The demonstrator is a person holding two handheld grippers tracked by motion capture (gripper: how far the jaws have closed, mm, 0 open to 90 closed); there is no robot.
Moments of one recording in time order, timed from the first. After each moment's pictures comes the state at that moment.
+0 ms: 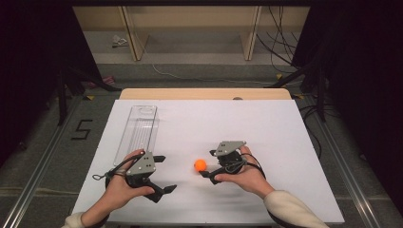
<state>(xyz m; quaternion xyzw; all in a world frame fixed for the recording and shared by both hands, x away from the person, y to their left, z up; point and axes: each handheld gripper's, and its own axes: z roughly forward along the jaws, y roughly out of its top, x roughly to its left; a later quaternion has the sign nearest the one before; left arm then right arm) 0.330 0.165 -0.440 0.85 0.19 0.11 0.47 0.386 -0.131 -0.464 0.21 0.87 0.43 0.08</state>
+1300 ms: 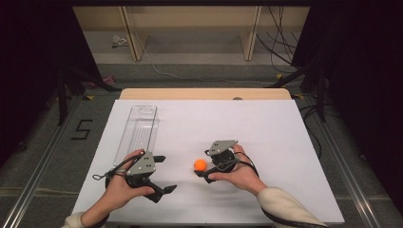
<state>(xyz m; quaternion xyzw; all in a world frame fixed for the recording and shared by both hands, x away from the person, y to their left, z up) 0.330 0.165 -0.440 0.85 0.19 0.11 0.47 0.395 -0.114 -0.474 0.20 0.88 0.42 0.08</state>
